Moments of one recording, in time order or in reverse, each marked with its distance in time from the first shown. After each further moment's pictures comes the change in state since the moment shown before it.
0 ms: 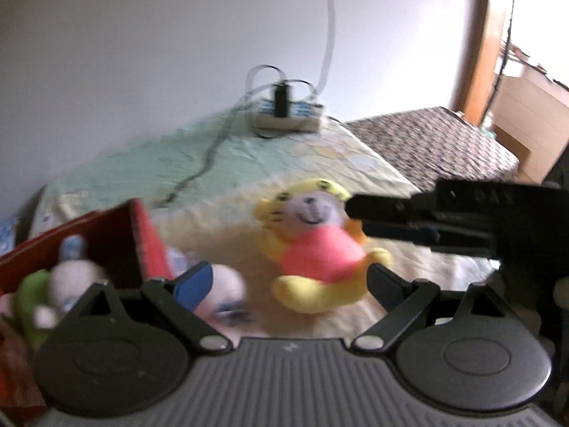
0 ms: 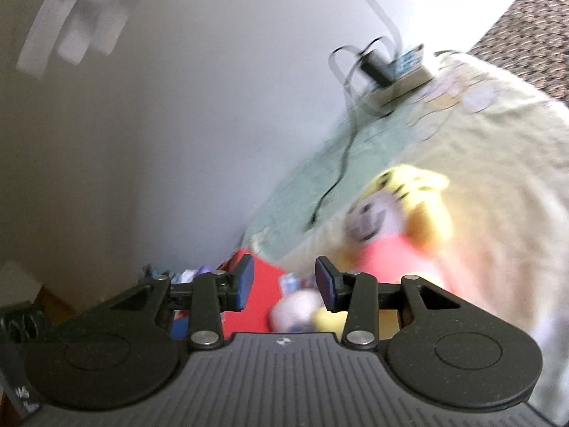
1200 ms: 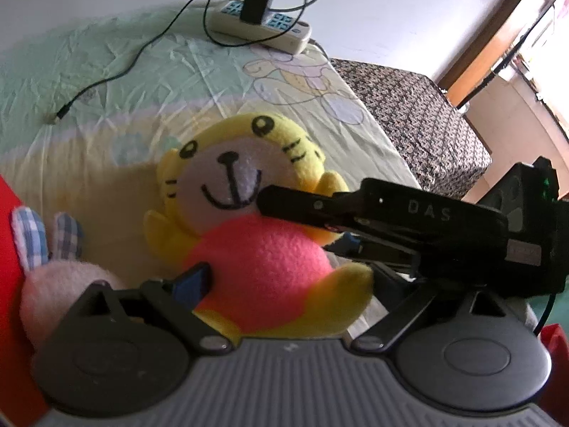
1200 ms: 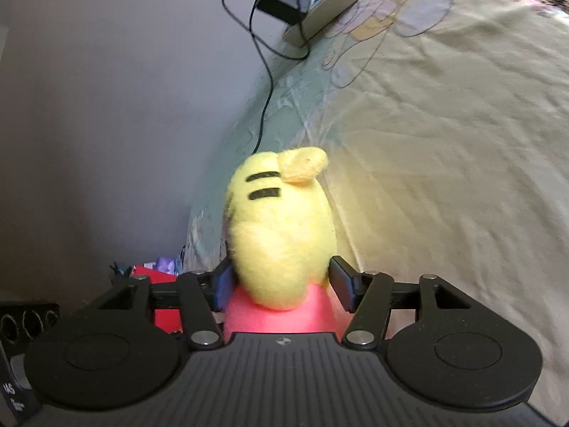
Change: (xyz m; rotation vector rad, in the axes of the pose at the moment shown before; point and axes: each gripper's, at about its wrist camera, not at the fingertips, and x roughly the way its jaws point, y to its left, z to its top) left arm 0.148 0.016 0.019 -0.240 0.254 -0.234; right arm 0.099 -0.102 0.032 0.156 0.206 -0.061
